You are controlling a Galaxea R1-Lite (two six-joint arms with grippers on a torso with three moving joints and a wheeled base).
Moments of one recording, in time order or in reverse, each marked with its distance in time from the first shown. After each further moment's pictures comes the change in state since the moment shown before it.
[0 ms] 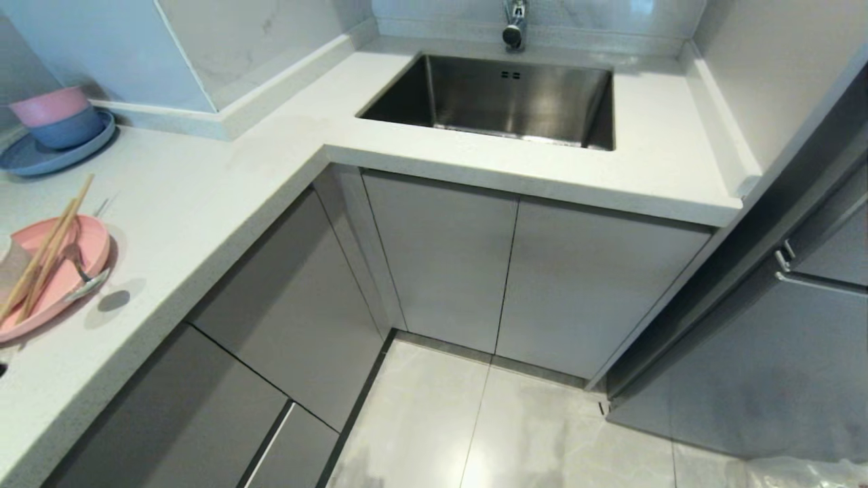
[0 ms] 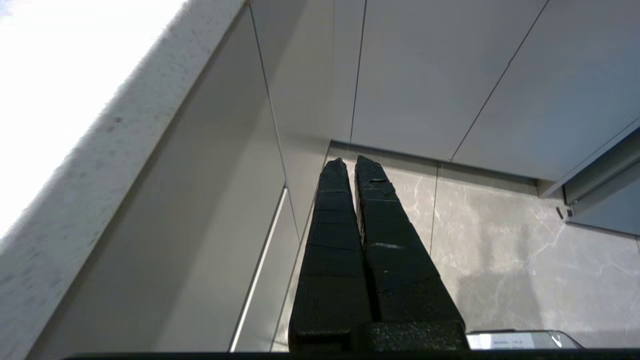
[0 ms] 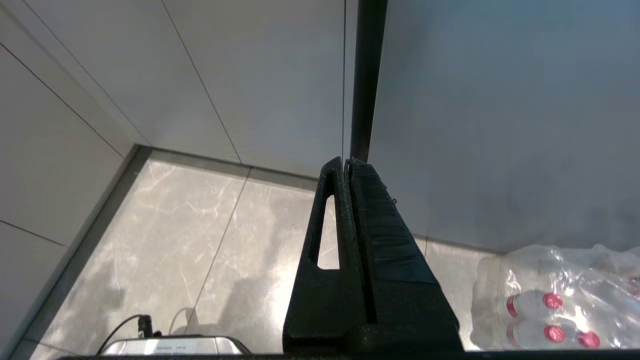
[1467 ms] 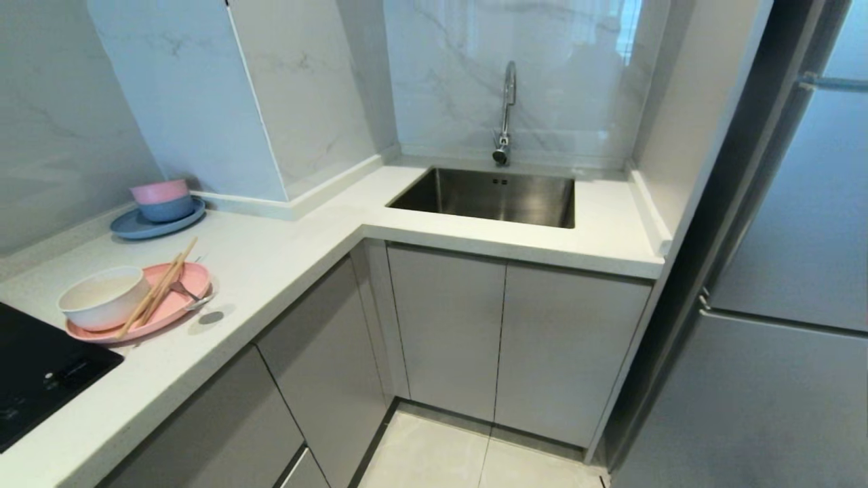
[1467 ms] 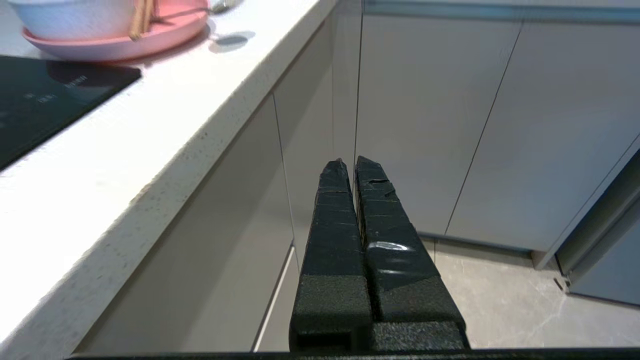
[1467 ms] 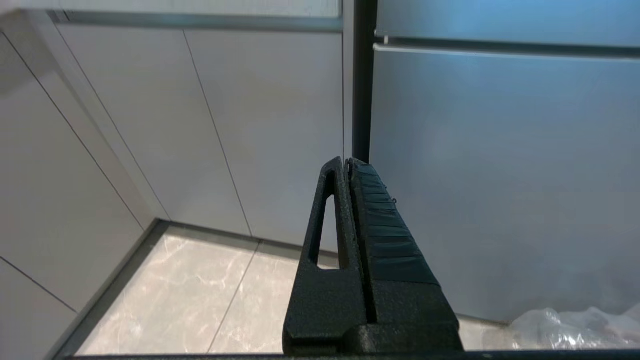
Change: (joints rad) left arm 0.000 0.001 0.000 0.000 0.000 0.008; right arm 0.000 0.000 0.000 0.000 0.000 0.000
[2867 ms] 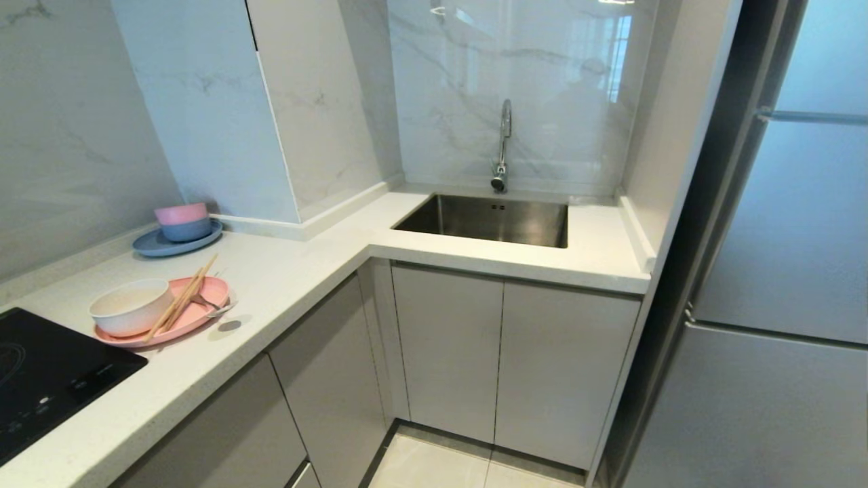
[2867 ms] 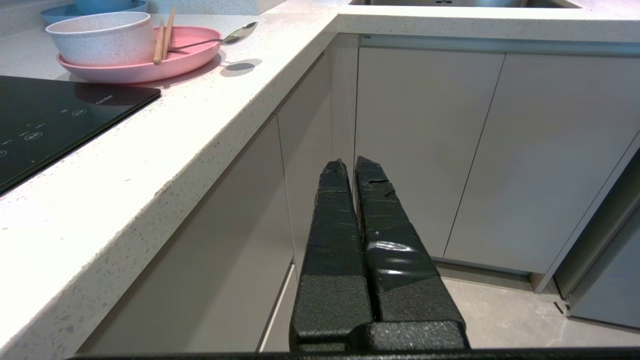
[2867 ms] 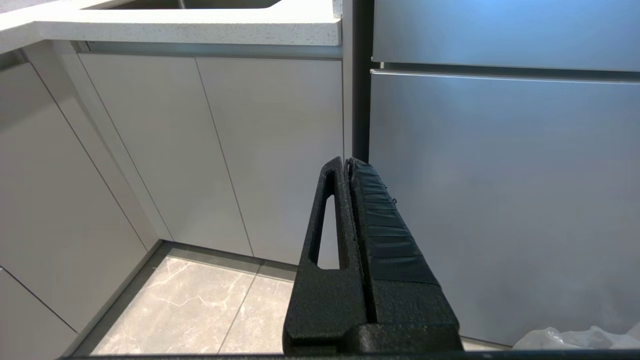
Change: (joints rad) left arm 0.000 0.000 0.000 0.002 0.000 -0.005; right arm 0.000 0.000 0.000 0.000 0.000 0.001
